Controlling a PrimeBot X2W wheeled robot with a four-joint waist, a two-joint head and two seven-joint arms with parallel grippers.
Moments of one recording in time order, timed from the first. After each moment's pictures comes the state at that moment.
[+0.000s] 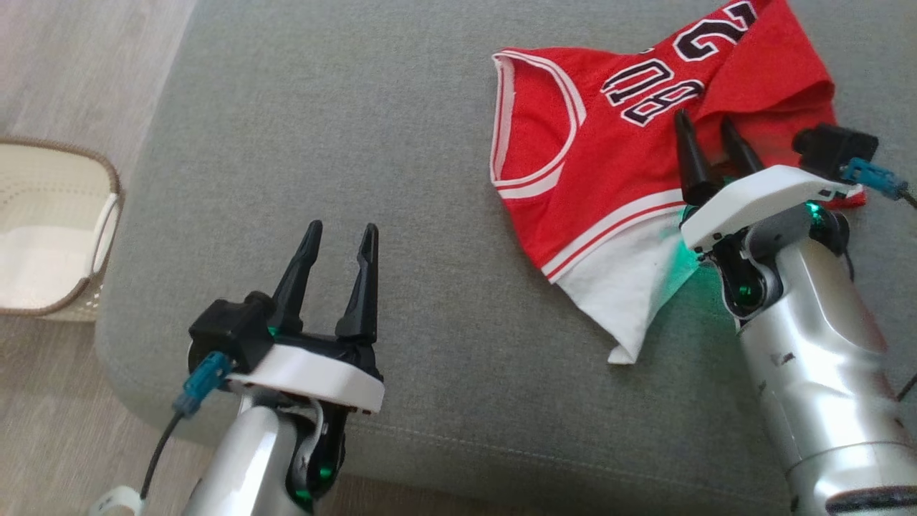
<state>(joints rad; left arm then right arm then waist) -0.17 0.04 -0.34 0.13 -0.36 -0.01 -0.26 -0.69 -0.06 0.01 0.79 0.48 0.13 -0.11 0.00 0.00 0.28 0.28</state>
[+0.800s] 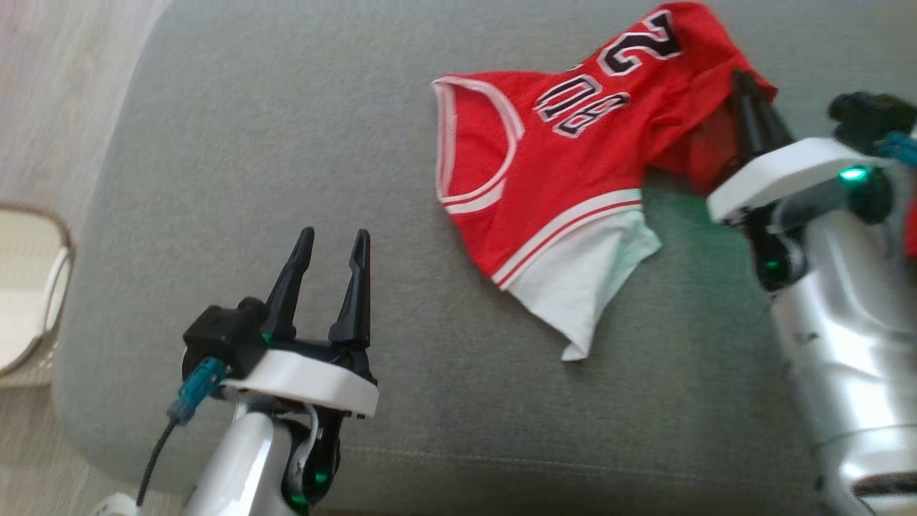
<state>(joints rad) -0.16 0.04 -0.33 0.13 -0.35 0.00 -0.26 -0.74 -0.10 -0.01 0.79 0.39 0.13 -0.20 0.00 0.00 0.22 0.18</state>
